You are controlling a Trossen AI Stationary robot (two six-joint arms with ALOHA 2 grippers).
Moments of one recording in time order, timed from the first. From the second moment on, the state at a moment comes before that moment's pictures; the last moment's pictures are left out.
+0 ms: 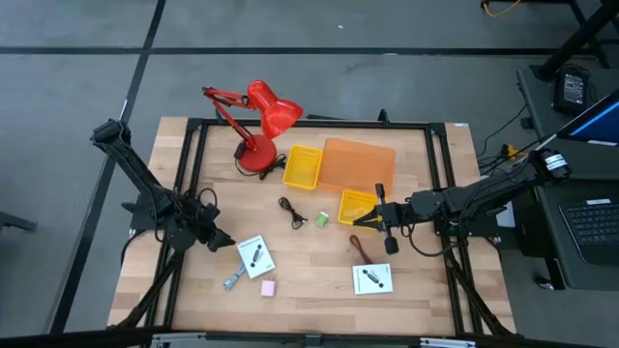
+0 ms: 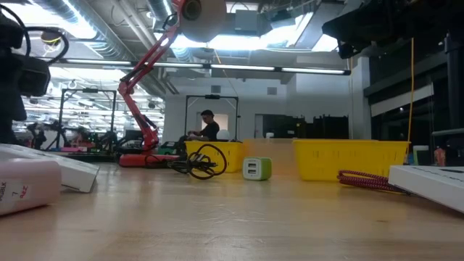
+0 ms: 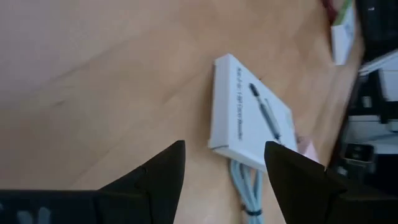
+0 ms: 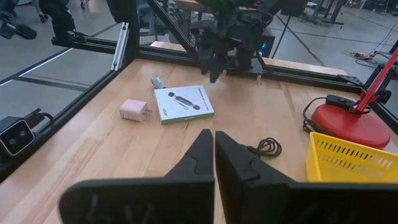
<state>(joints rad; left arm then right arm) -0.85 0.63 0.15 -0.34 -0.54 -1.70 0.29 1.03 0.44 0.38 0.17 -0.06</state>
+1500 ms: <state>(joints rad) -0.68 0.83 0.12 -0.08 -0.38 -1.57 0.29 1.03 0.44 0.39 0.17 -0.06</state>
